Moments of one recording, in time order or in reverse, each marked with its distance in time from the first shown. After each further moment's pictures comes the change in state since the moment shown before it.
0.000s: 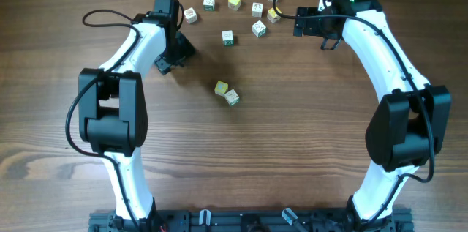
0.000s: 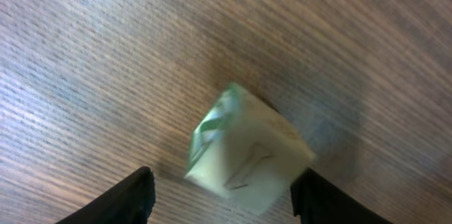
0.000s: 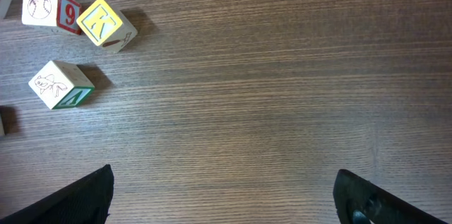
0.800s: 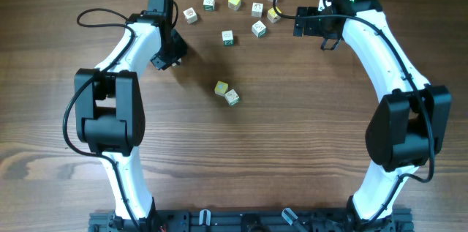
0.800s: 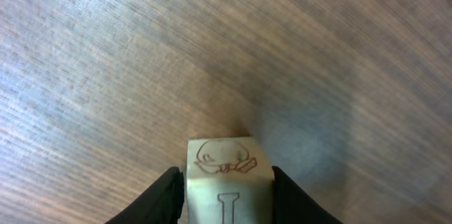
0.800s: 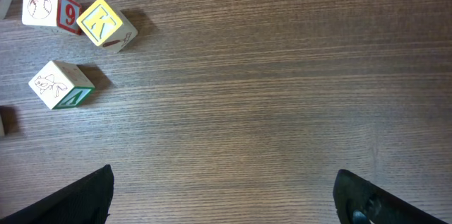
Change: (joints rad) left arm 0.028 0.000 0.000 0.029 -0.009 0.009; right arm 0.000 0.000 0.000 0.000 0.000 0.000
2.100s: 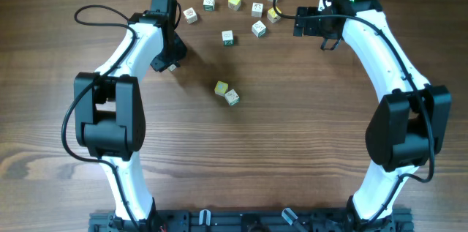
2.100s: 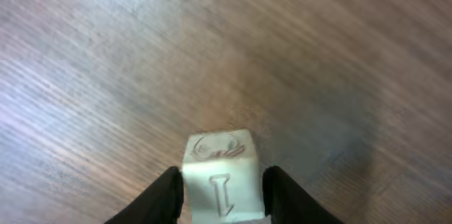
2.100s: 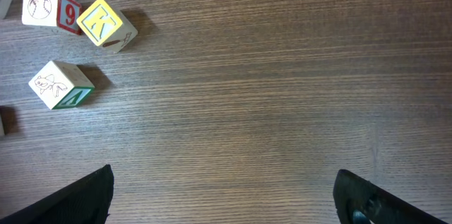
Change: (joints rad) left arm -0.023 -0.038 -0.010 -0.060 -0.104 0.004; right arm 0.000 0.000 0.000 0.000 0.000 0.000
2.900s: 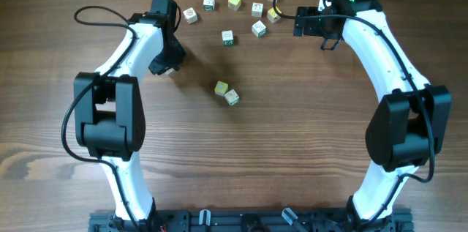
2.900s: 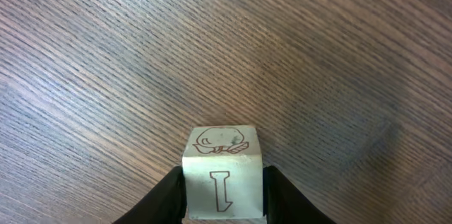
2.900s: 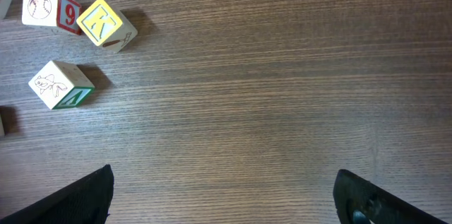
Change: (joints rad) left arm -0.001 0.000 -0.003 -0.055 -0.020 0.023; right arm 0.000 0.000 0.000 0.000 0.000 0.000
